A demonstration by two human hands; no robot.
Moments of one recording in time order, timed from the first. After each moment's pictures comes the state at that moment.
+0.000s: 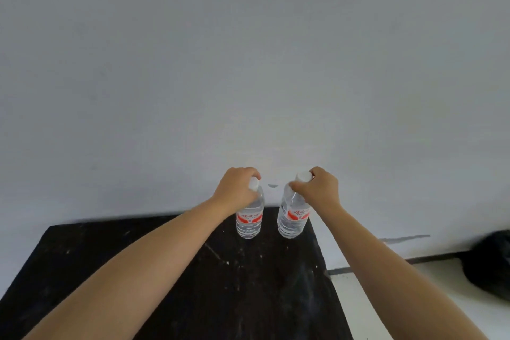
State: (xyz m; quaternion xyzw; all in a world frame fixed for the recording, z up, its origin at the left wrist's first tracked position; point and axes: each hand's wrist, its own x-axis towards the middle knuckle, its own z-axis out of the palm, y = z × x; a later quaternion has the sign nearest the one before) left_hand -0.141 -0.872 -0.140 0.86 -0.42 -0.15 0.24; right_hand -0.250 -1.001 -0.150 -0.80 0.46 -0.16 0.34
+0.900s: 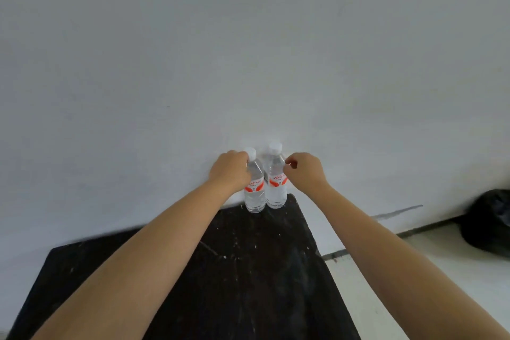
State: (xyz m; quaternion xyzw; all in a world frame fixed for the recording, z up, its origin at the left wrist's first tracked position) left_hand -0.151 -0.910 -0.118 0.89 -0.44 -0.08 0.10; right_hand -0.259 -1.013 -0.139 -0.85 0.40 -0.14 0.31
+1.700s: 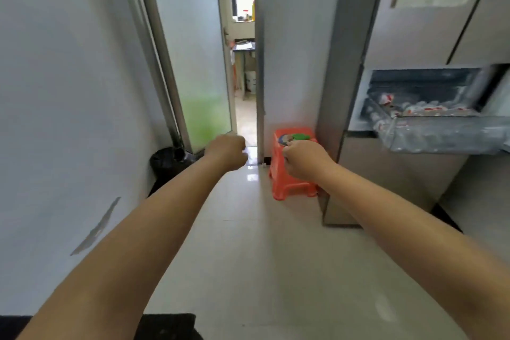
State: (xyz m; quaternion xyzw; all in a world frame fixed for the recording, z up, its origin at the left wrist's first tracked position) left_hand -0.811 -0.774 -0.033 0.43 -0.90 -0.03 0.03; right_hand -0.951 -0.678 -0.057 -0.64 0.76 -0.04 -0.10
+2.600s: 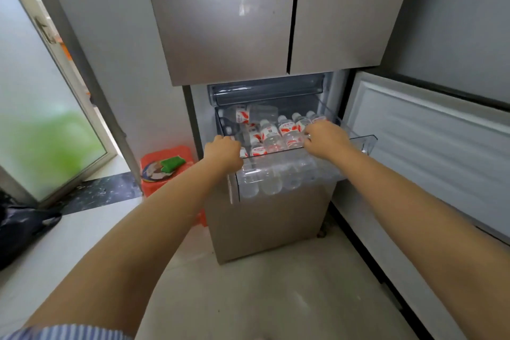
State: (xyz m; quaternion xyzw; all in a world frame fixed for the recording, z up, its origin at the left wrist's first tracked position) left_hand -1.443 -0.716 -0.089 0.25 -0.97 0.03 -0.05; right_hand -1.566 -0.552 -0.070 -0.36 0.93 -0.06 -0.07
